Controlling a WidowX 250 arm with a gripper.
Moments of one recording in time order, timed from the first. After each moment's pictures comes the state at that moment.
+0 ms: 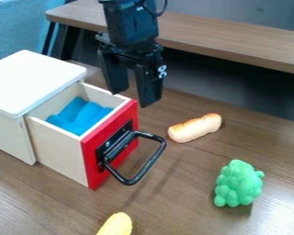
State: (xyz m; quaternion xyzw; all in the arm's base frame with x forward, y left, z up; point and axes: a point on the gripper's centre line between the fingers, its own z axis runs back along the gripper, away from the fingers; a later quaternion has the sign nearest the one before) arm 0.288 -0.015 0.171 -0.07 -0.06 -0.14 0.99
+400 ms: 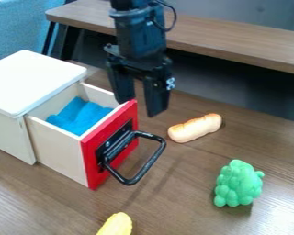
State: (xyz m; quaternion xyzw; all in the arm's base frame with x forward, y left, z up) arm 0.294 -0.023 0.156 -0.06 -0.05 -0.14 0.99
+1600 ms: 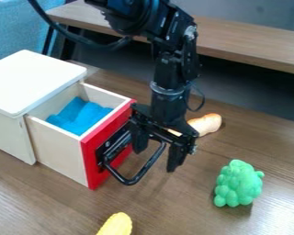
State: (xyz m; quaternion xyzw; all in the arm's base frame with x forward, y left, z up) arm 0.310 -0.036 0.068 0.03 0.01 -0.05 1.00
